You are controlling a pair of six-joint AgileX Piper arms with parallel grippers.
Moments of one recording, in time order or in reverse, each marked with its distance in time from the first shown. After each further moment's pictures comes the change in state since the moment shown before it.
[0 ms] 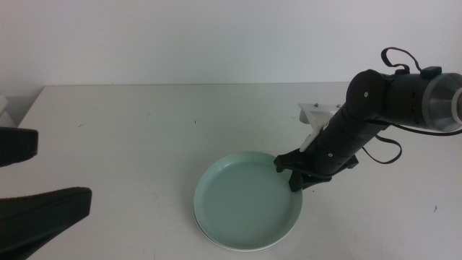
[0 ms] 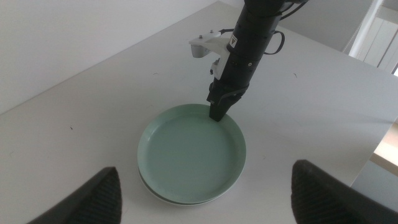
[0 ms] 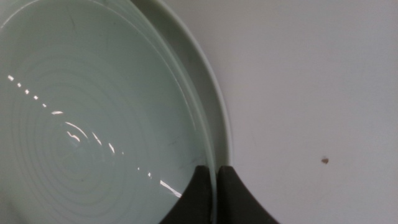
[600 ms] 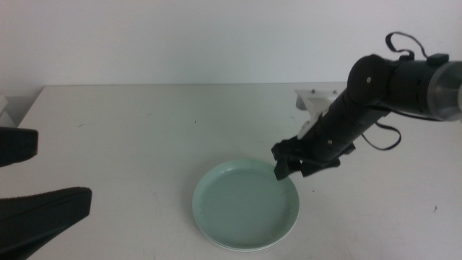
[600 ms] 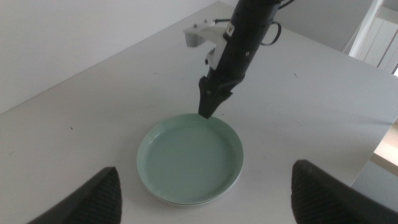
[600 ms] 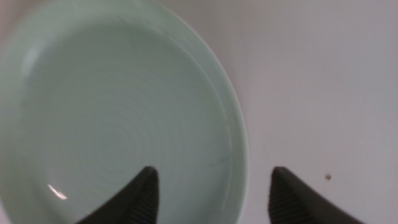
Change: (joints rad) left arm 0.000 0.000 0.000 0.000 0.000 0.000; right arm 0.000 -0.015 -0.054 0.003 0.038 -0.037
